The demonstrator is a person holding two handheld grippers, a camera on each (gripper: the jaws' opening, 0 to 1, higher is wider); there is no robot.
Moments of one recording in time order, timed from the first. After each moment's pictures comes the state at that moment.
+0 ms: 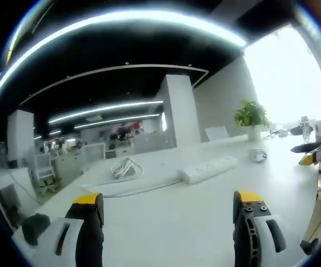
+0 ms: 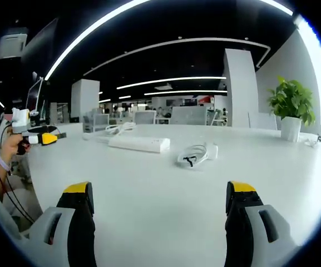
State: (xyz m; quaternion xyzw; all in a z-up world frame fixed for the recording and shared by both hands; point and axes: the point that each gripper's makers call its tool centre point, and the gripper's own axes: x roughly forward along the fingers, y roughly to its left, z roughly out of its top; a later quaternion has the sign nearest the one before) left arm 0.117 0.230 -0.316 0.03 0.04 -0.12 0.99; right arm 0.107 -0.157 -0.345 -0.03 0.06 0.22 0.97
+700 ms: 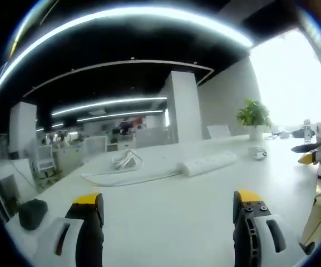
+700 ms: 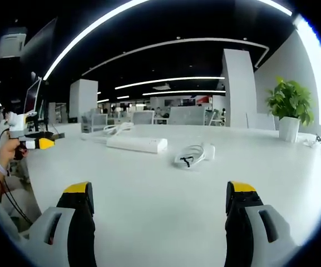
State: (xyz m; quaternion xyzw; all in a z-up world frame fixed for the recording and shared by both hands) left arm 0.109 0.231 -0.332 0.01 0.05 -0.11 0.99; right arm 0.108 -0.161 -0.343 -0.03 0.06 0.21 0.97
